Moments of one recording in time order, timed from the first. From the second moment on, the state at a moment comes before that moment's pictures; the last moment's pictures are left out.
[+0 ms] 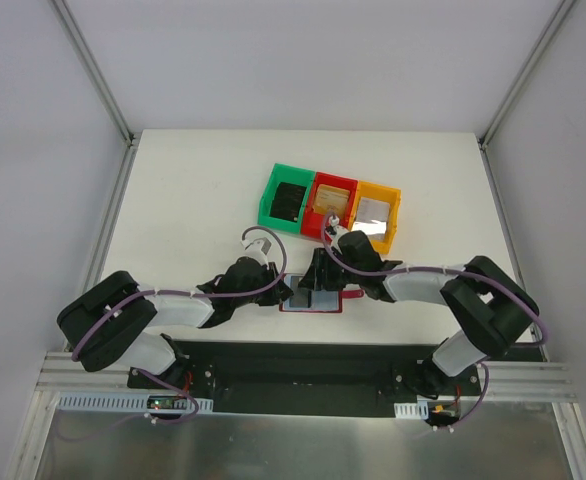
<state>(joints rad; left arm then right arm) -0.82 1.40 0.34 0.44 0.04 -0.87 0.75 1.56 0.61 0.24 -0.31 0.70</state>
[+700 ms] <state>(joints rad) -0.82 1.40 0.33 0.46 0.02 -0.88 0.74 1.58 0.56 0.37 -0.34 0.79</state>
